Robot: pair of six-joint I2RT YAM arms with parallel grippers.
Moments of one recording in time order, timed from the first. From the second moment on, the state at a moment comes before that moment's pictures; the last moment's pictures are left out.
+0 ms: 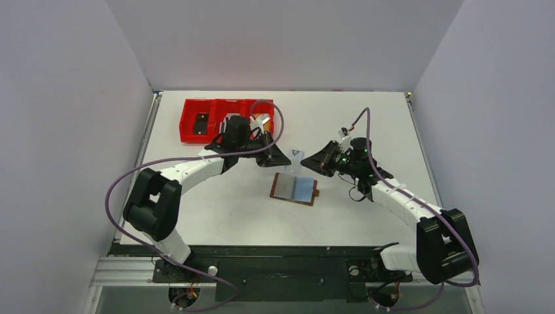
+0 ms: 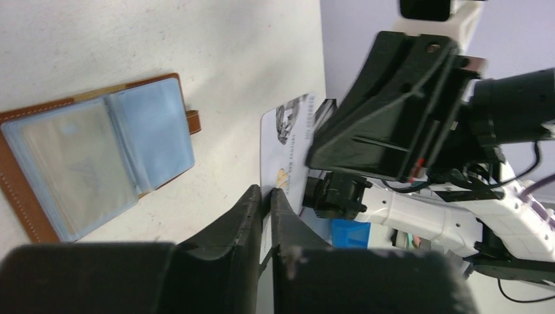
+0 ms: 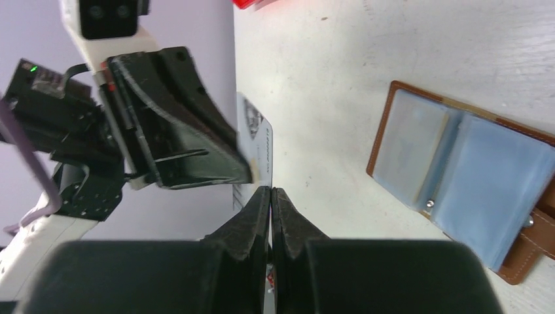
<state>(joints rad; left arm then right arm) -0.52 1.67 1.08 0.03 0.72 -0.92 0.35 1.29 0.67 0.23 -0.59 1.11</state>
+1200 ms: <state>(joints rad) -0.29 1.60 1.31 -0.36 0.40 -0.71 0.37 1.16 0.73 -0.20 -0.25 0.84</state>
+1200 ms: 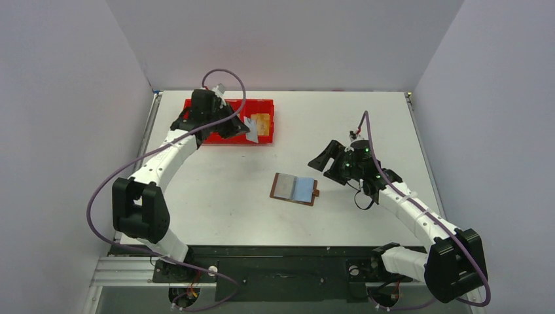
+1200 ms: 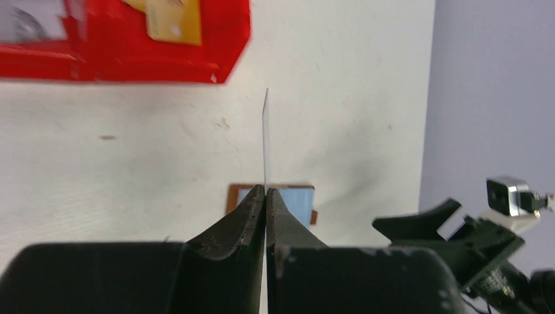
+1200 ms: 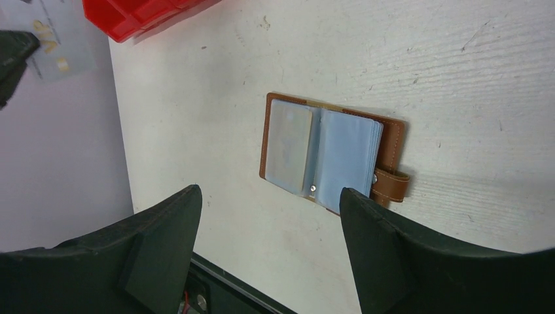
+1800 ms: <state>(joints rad) -0.07 1.97 1.69 -0.53 0.17 -0.51 0.37 1.13 0.73 -0.27 -0.23 0.81</state>
